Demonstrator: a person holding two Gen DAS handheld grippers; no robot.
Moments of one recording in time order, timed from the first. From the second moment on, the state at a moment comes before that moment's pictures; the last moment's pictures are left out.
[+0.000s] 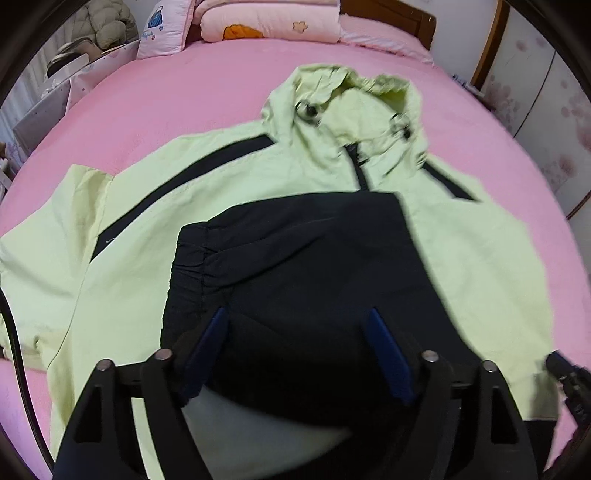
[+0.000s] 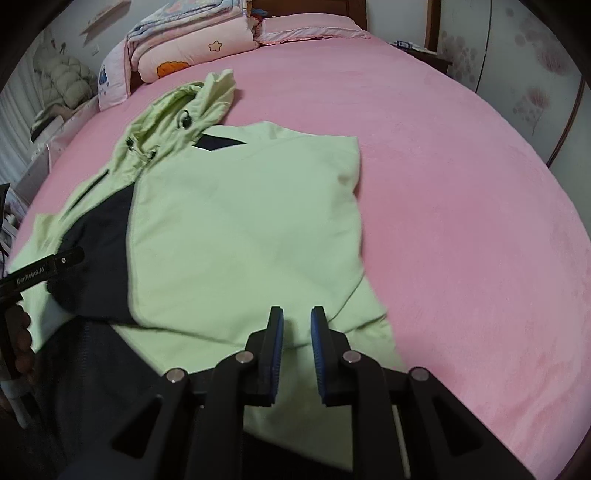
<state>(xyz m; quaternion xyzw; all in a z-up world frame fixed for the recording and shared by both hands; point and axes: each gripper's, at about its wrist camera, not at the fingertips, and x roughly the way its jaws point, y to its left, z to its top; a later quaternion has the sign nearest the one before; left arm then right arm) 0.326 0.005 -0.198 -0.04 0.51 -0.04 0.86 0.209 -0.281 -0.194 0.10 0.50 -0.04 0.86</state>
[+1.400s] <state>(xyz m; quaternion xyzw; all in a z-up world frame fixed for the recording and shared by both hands) 0.094 0.104 -0.031 -0.11 0.43 -0.05 0.90 0.061 -0.122 -0.042 0.05 0.41 0.01 0.91</state>
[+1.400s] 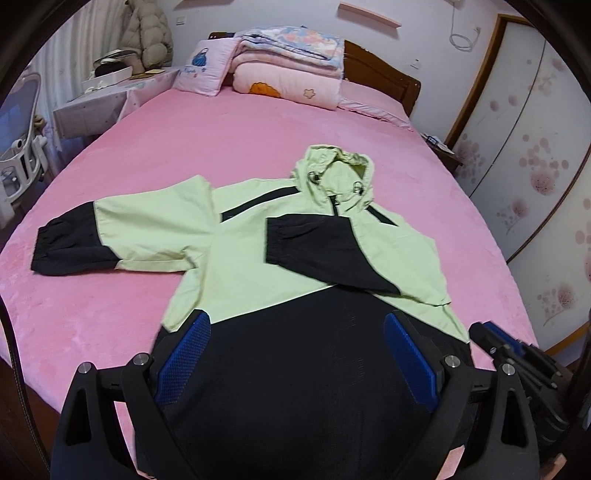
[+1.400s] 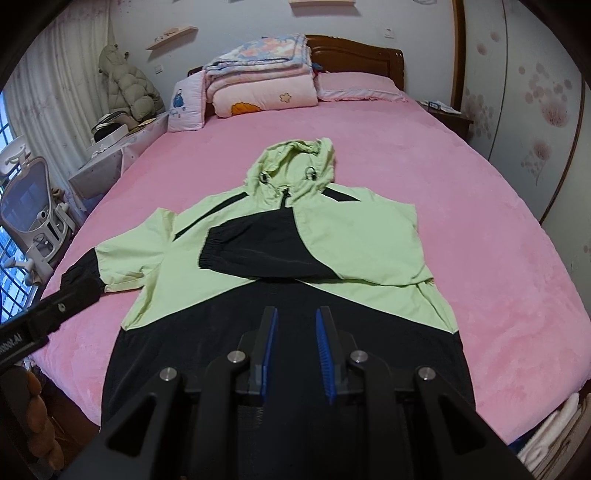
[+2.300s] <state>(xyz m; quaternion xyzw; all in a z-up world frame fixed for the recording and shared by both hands) 0.098 0.365 -0.067 -0.21 0.38 0.12 0.89 0.133 0.094 -0.027 -0.04 0.37 0.13 0.92</state>
